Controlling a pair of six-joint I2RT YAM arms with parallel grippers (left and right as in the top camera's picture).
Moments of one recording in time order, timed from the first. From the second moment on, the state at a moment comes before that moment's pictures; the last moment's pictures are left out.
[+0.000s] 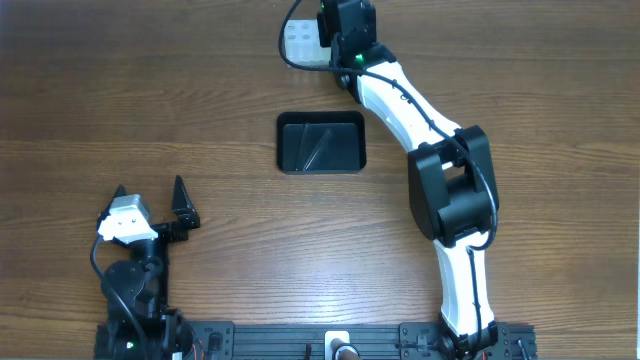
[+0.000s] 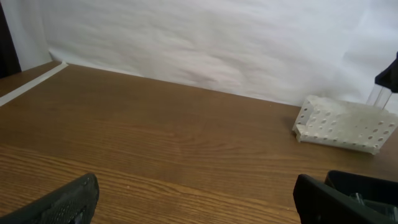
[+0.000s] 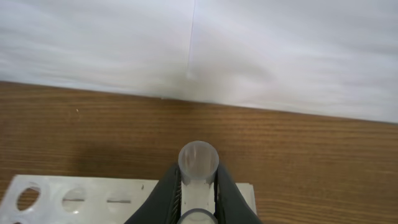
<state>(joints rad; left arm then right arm) 0.06 0.01 0.01 -0.07 -0.07 -0.15 0.41 2.26 1.84 -0.08 0.38 0.08</state>
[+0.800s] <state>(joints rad) 0.06 0.01 0.01 -0.07 -0.07 -0.15 0.41 2.13 1.84 -0.15 0.38 0.05</state>
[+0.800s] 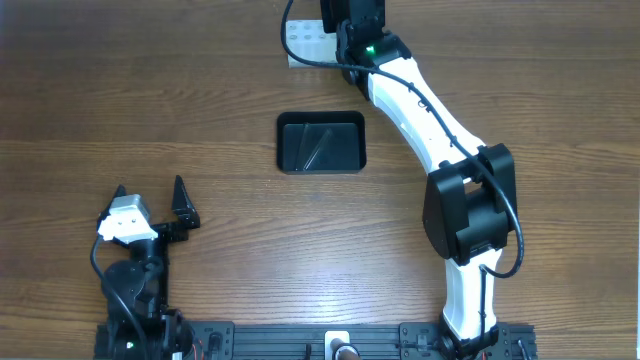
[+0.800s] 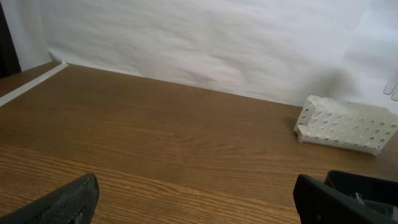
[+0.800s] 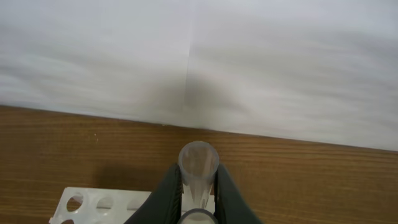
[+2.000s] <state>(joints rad) 0.06 0.01 0.01 -0.07 -0.07 -0.15 0.43 1.96 1.85 -0.65 0.28 0.33</state>
